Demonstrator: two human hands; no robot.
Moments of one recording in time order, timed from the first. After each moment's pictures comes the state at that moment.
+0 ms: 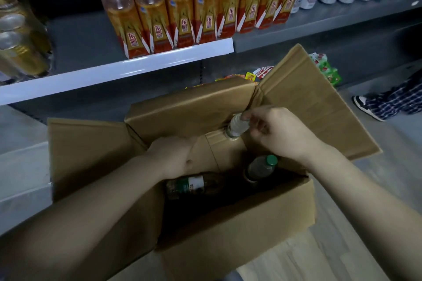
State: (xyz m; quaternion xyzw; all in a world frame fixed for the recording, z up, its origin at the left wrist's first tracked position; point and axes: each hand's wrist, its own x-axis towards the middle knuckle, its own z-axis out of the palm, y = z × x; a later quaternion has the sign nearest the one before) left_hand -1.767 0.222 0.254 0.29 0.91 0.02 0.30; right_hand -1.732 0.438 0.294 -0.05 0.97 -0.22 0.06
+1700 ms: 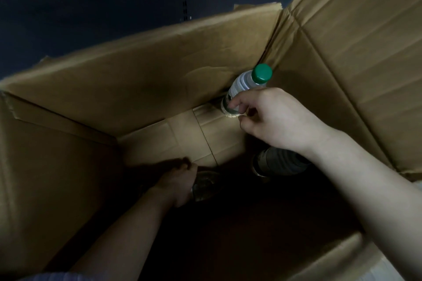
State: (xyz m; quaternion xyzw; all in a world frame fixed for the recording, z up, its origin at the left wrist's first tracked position) left_hand -1.762 0.255 -0.026 0.23 0.86 0.04 0.45; right_hand -1.778 0.447 0.130 -0.06 0.97 -0.20 0.13
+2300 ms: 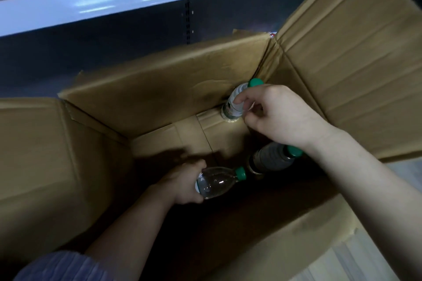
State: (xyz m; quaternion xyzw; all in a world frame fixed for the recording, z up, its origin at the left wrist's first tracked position) left_hand -1.755 0.246 0.040 0.22 0.86 0.18 0.43; right_hand -1.770 0.443 0.188 -0.03 0.97 -0.22 0.08
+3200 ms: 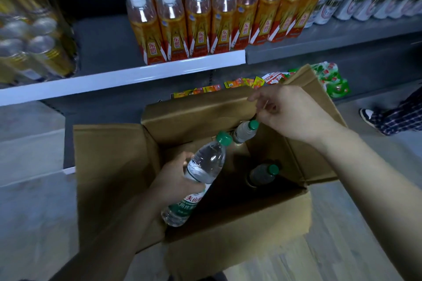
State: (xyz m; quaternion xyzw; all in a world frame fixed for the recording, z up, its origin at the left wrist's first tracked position) left_hand -1.726 0.199 0.247 -0.03 0.83 0.45 0.33; right_hand -1.771 0.432 0.371 -0.09 0.97 -0.20 0.05
